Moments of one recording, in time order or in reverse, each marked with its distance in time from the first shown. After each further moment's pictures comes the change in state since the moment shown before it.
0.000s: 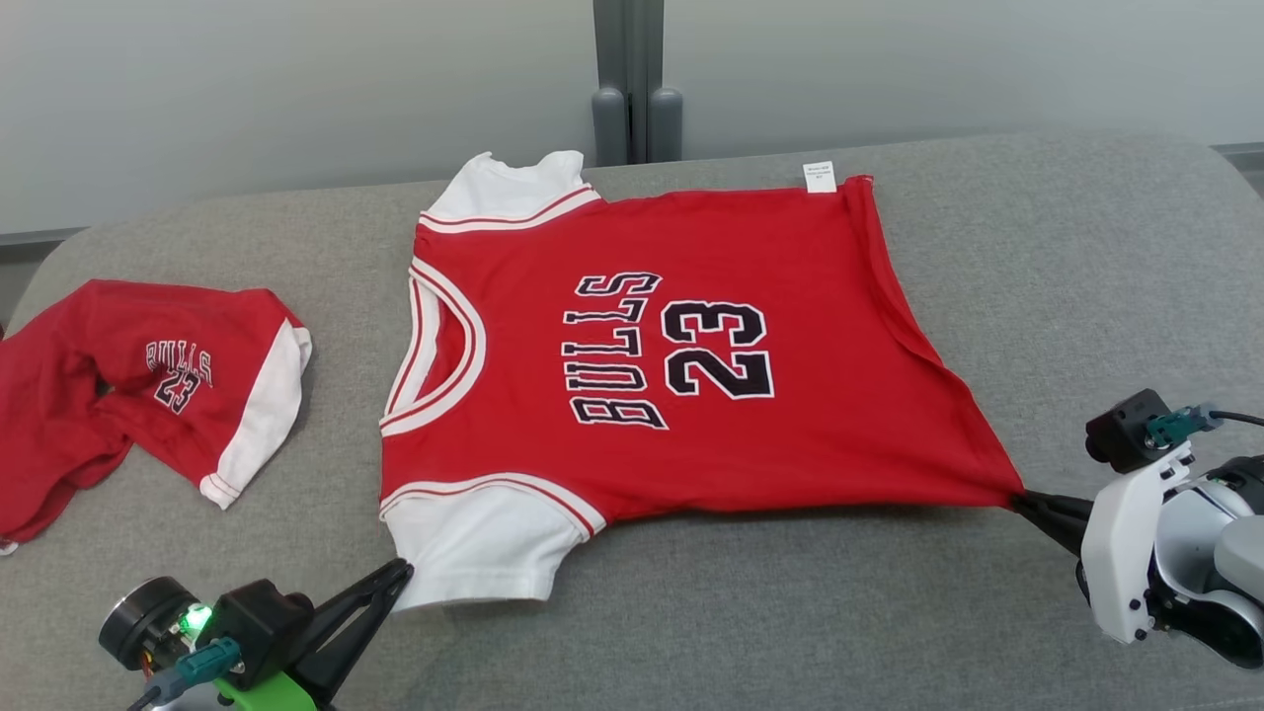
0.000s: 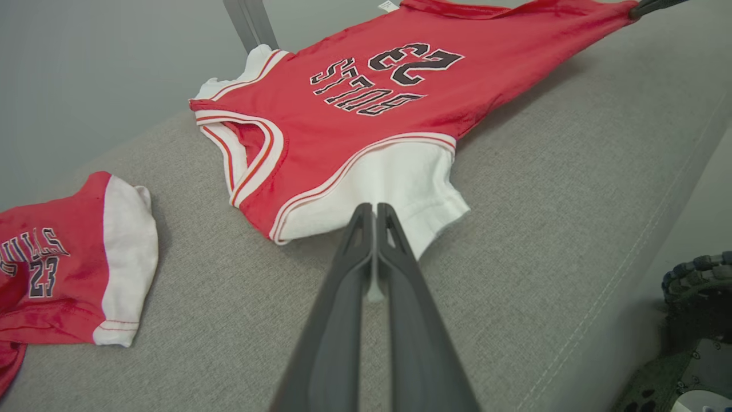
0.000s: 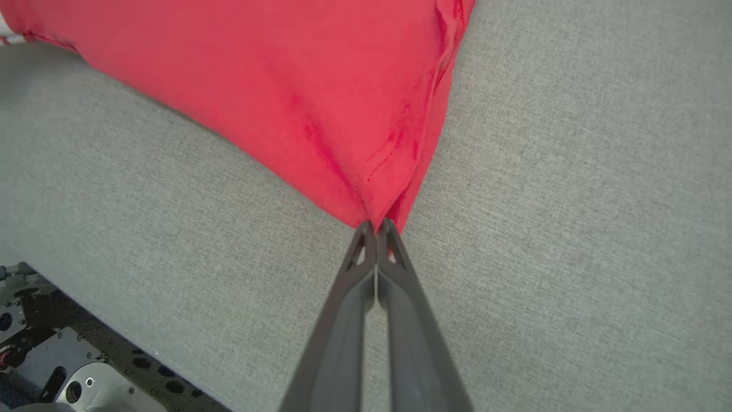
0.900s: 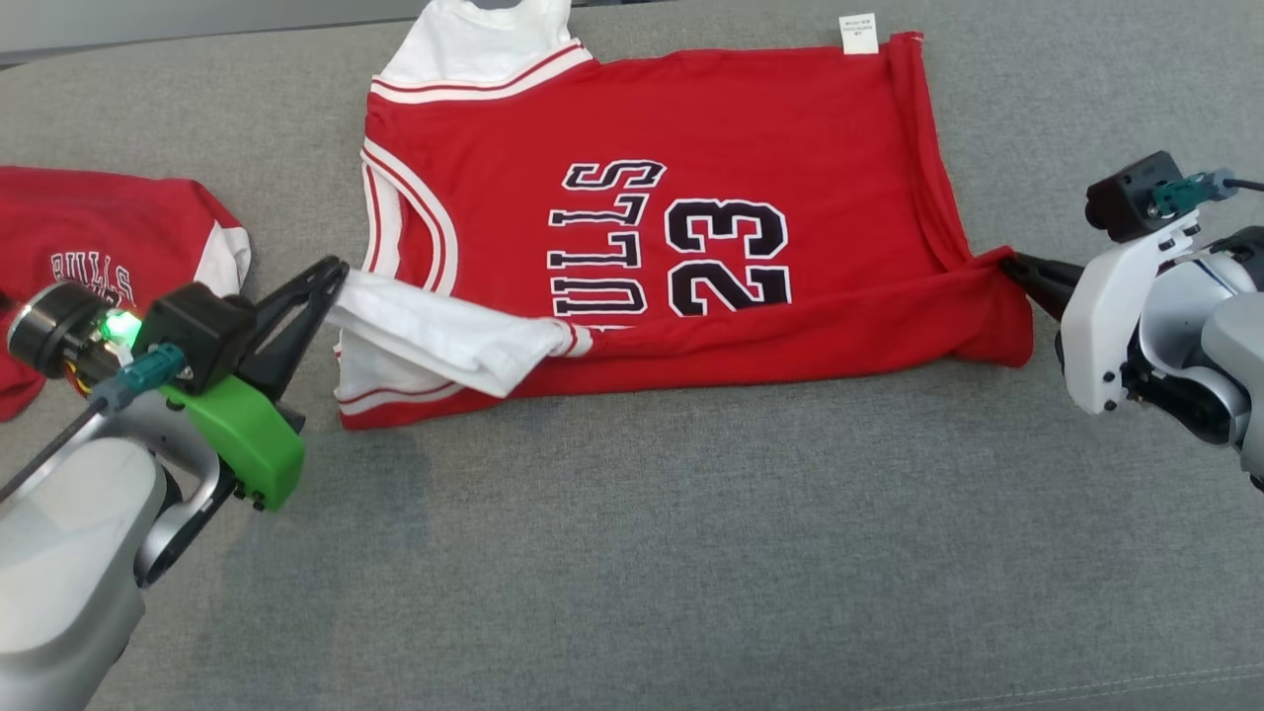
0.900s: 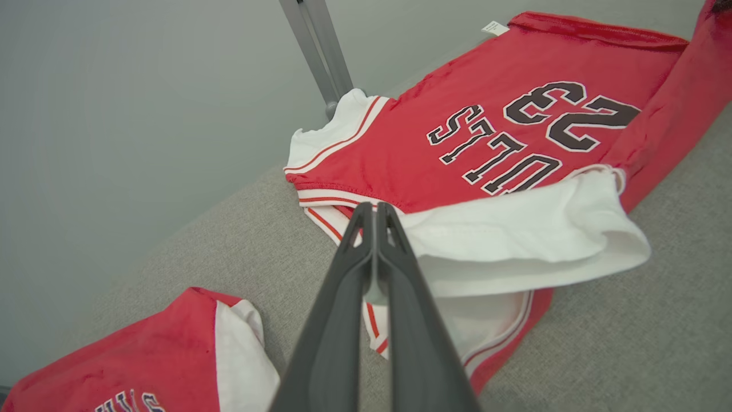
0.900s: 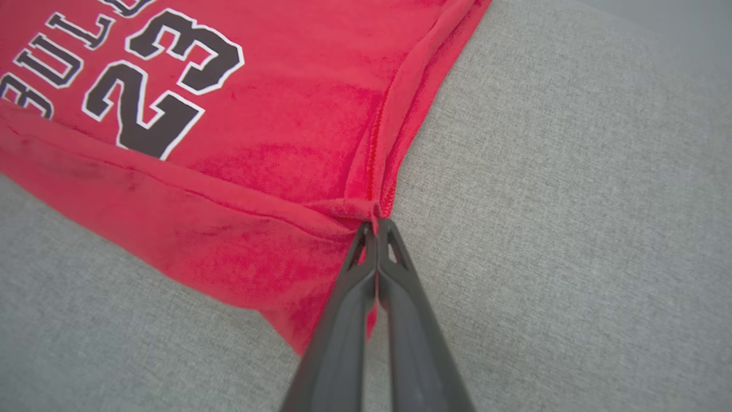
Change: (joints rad) left arm -0.481 -0.087 -0.005 0.243 0.036 -0.014 0.022; right arm -0.349 0.109 0.011 0.177 -0.002 0.000 0.033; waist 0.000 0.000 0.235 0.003
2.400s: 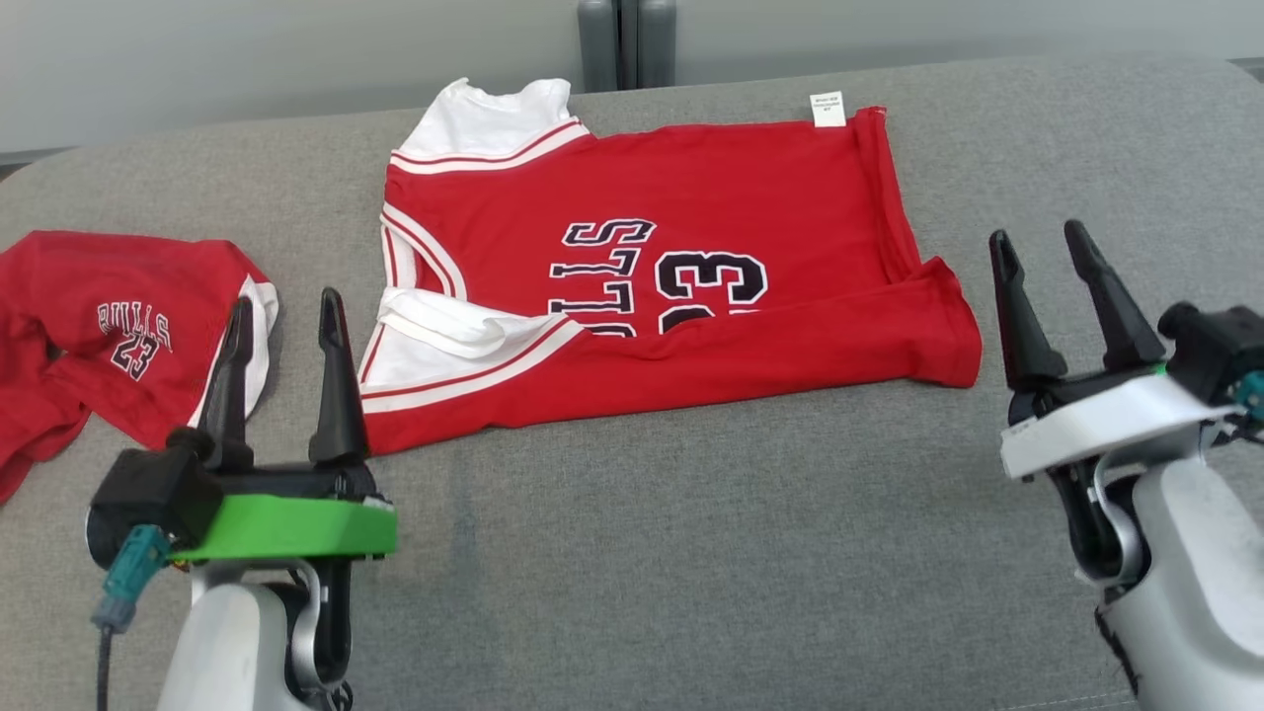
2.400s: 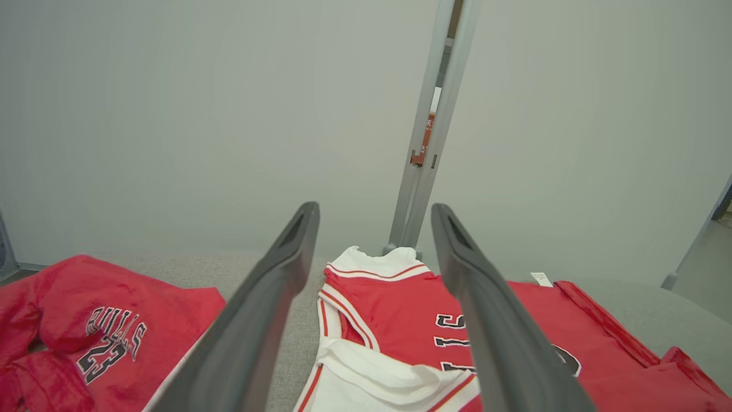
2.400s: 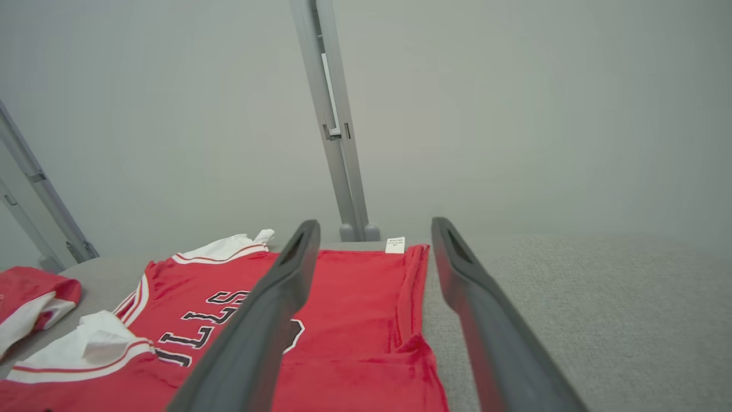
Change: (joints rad) left arm 0.431 -0.591 0.684 -0.181 0.207 0.085 -0.154; right arm 0.634 0.463 -1.103 -0.279 -0.663 0.000 -0.343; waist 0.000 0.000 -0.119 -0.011
